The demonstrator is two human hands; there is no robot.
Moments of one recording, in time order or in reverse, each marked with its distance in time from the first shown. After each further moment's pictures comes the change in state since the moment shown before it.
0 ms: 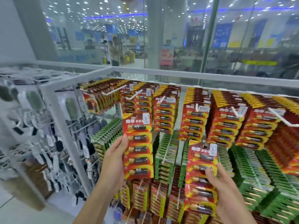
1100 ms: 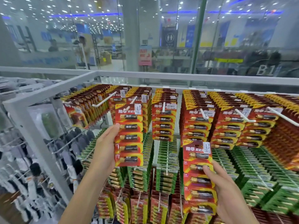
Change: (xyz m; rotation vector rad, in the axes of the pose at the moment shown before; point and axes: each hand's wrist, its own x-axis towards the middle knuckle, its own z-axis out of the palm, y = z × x) left_hand 0.122 0.033 -0.030 0.140 -0.123 -0.004; right_hand 0.024 0.009 0.049 0.000 0.118 -0.034
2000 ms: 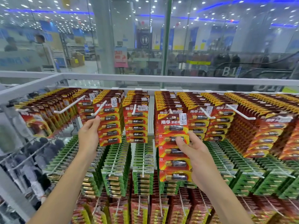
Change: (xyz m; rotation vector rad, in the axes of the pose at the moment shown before) left_hand 0.080 -0.020 0.029 0.201 0.166 0.145; right_hand -0.003 -0.057 0.029 -0.216 -0.059 -0.271
